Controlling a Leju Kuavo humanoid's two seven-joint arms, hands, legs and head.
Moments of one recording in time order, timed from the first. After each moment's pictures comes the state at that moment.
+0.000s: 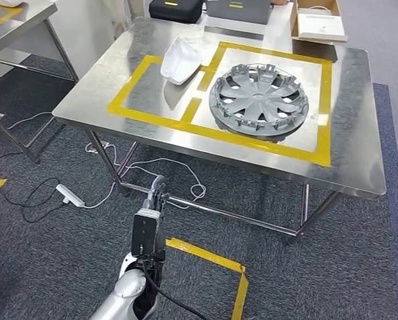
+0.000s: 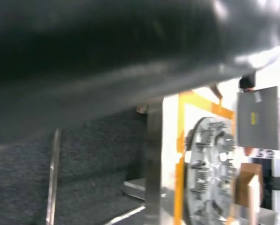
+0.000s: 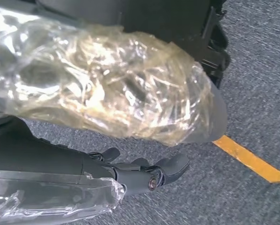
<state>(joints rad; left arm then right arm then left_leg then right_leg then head) -0.11 -0.25 -0.57 -1.25 0.12 0.41 -0.45 -0.02 0.27 -0.83 -0.13 1.18 -0.22 -0.36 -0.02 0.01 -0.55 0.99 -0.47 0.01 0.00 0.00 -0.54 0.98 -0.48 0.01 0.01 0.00</state>
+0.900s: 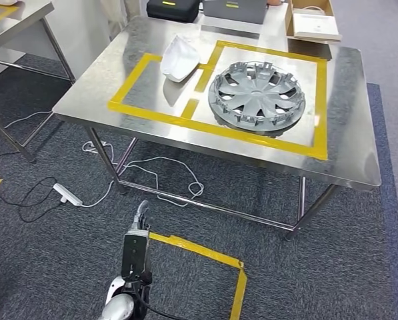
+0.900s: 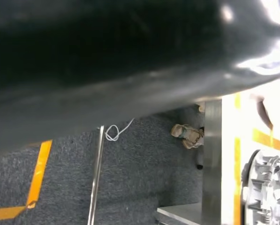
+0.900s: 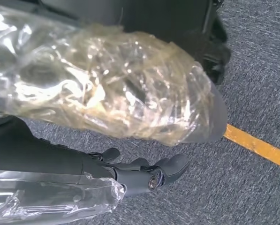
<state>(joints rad) 0.04 -0.17 -0.56 -1.31 0.13 0.47 -0.45 -0.01 0.27 -0.87 -0.11 1.12 -0.26 -0.39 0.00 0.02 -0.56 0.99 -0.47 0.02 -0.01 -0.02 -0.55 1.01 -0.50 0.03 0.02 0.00</state>
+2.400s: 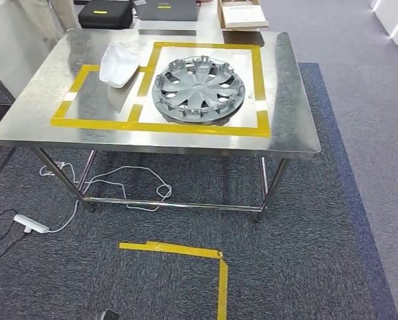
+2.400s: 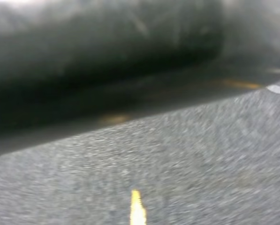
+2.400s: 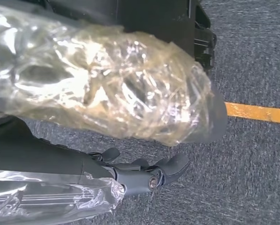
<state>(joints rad) 0.07 -0.17 0.26 -0.39 -0.60 0.69 -0.38 -0.02 0.25 -0.82 -0.04 0.93 -0.26 -0.45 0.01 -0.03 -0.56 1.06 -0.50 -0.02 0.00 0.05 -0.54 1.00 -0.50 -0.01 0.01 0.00</state>
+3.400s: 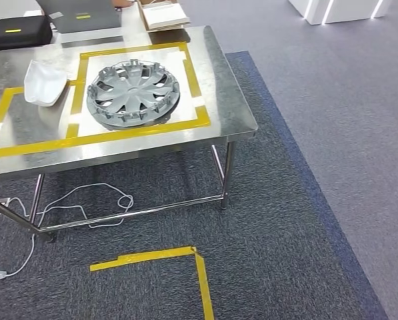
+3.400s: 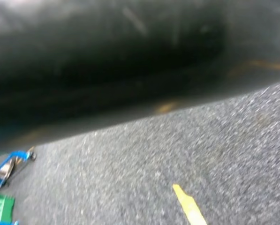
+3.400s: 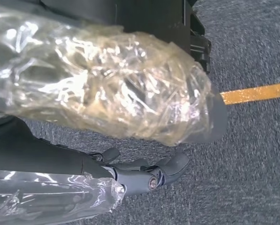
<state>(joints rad) 0.02 -0.18 0.23 -0.20 -0.81 0.68 -0.06 -0.01 0.25 -0.80 -0.04 0.88 -0.22 -0.46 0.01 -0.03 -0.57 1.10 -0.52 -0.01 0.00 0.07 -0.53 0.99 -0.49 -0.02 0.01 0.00</state>
